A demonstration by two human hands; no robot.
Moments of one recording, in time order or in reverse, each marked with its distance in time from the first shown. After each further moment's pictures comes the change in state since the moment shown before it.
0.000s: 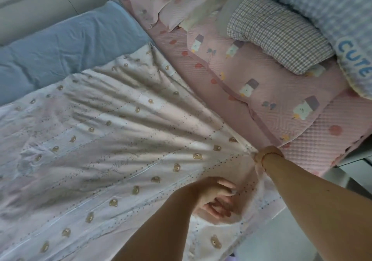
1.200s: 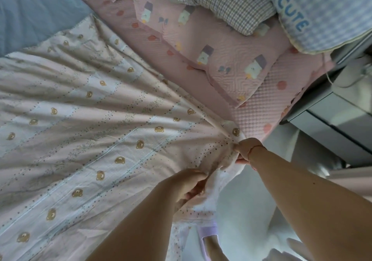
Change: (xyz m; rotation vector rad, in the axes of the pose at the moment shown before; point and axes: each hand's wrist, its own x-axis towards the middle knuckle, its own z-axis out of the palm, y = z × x) left_hand 0.029 -0.050 0.052 0.132 0.112 -0.160; right_hand -0.035 0.103 0.045 0.787 -0.141 0.132
